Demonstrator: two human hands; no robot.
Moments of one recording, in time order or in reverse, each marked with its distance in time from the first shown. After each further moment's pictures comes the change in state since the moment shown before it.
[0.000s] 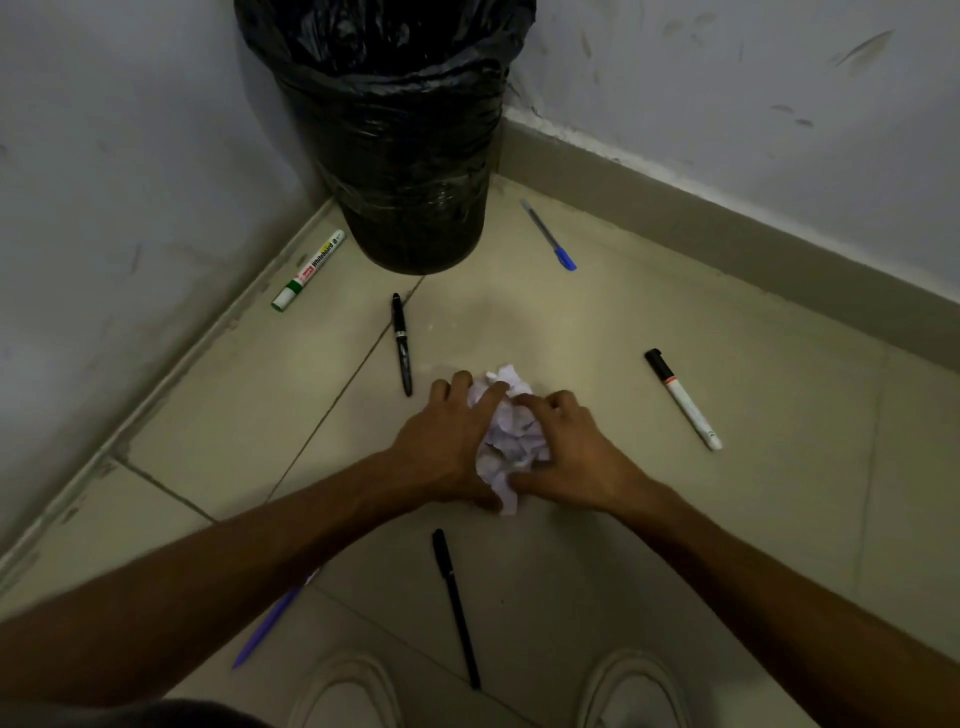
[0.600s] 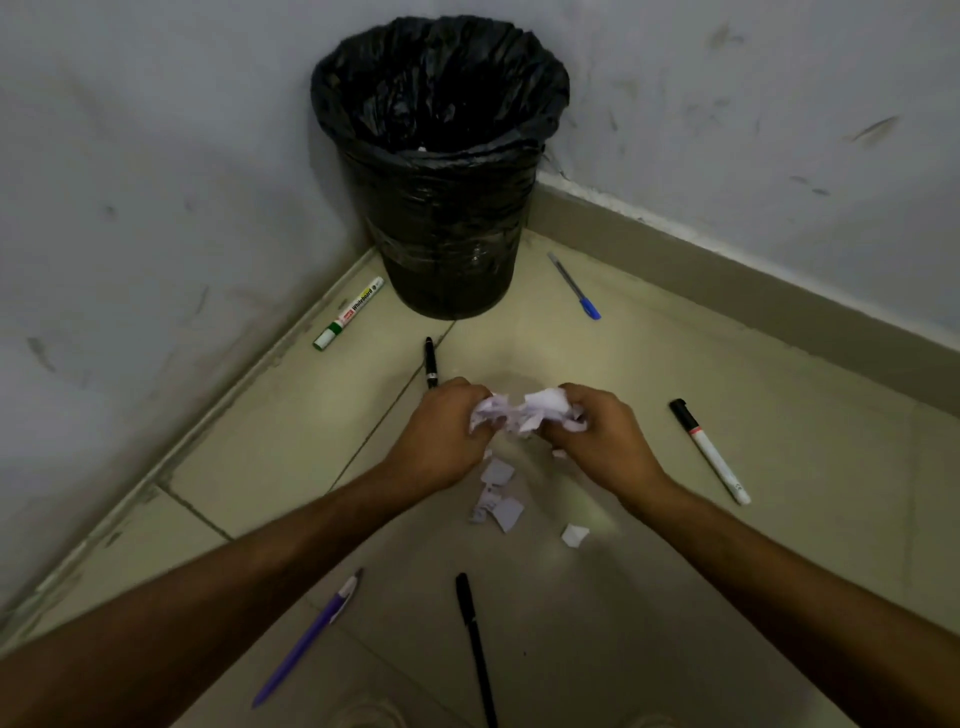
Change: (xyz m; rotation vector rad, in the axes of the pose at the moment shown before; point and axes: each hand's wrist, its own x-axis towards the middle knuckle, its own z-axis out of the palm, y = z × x) left_hand -0.002 -0.021 -0.044 -0.409 0.512 0.042; right_hand 0.026 -0.031 -0.041 0.520 0.320 0.023
